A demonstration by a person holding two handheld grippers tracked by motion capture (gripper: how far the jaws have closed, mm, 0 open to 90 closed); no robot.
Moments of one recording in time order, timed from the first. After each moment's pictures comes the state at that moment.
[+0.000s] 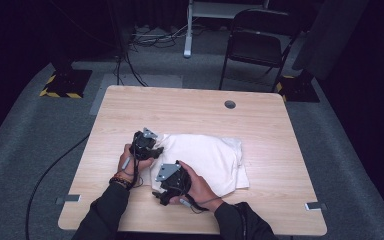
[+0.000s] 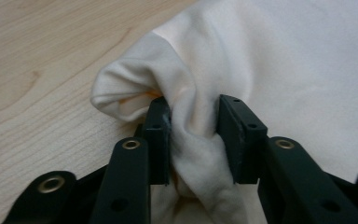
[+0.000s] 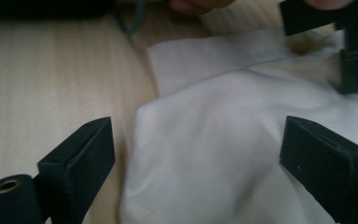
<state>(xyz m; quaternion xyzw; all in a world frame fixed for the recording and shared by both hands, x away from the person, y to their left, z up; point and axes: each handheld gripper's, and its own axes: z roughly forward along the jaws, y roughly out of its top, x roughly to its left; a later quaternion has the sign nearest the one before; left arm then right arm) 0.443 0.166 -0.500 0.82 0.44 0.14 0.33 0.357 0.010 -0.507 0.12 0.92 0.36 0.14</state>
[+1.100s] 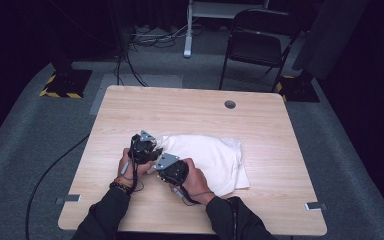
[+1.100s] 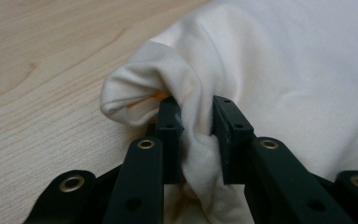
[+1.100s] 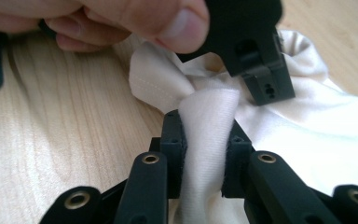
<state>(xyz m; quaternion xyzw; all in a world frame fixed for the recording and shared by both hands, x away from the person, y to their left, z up) 0.426 0.168 -0.499 0.80 0.45 0.15 0.37 0.374 0.013 -0.496 0.16 0.90 0.35 0.20</state>
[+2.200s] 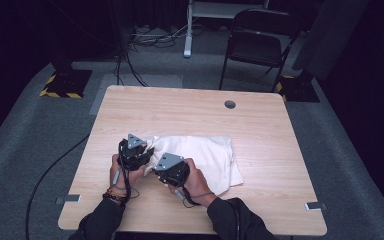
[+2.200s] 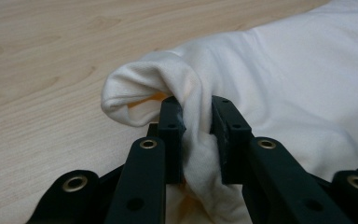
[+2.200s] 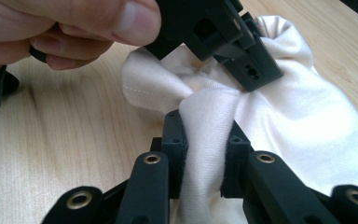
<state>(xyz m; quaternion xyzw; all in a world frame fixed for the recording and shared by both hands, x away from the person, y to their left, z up) 0.388 0.181 -0.468 0.76 0.47 0.21 0.39 0.363 0.009 -0.473 0.15 0.88 0.41 0.18</state>
